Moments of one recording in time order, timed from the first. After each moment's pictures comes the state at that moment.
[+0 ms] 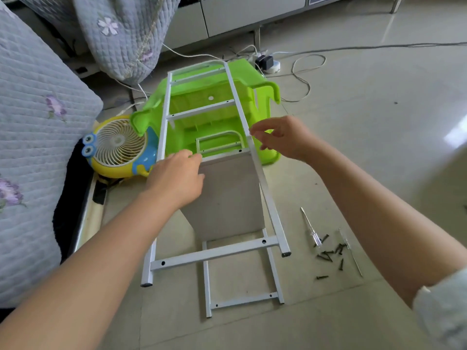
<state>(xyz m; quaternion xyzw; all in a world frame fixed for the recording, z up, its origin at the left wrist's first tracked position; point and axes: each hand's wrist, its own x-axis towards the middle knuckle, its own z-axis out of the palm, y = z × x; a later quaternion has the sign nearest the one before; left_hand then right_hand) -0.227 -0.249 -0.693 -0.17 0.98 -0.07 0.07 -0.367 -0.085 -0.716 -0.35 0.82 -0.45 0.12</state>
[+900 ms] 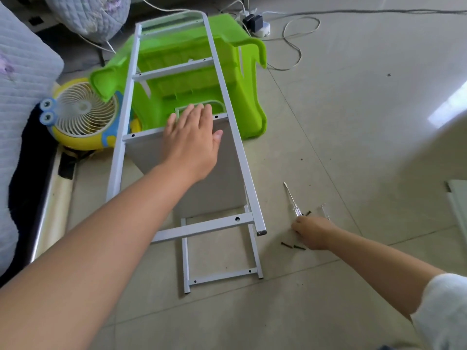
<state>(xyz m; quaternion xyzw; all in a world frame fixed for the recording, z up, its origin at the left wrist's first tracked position) -0.259 -0.205 -0.732 -0.15 0.99 -0.01 0.01 -0.303 0.039 -0.940 -0.41 0.85 0.15 0.30</state>
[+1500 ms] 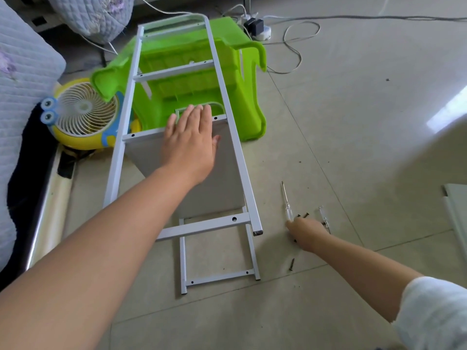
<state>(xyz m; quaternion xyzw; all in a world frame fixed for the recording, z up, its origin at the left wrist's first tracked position) -0.254 -0.202 -0.733 -0.15 0.99 -0.04 0.01 -0.294 0.023 -0.933 -0.34 0.88 0.14 0.29</state>
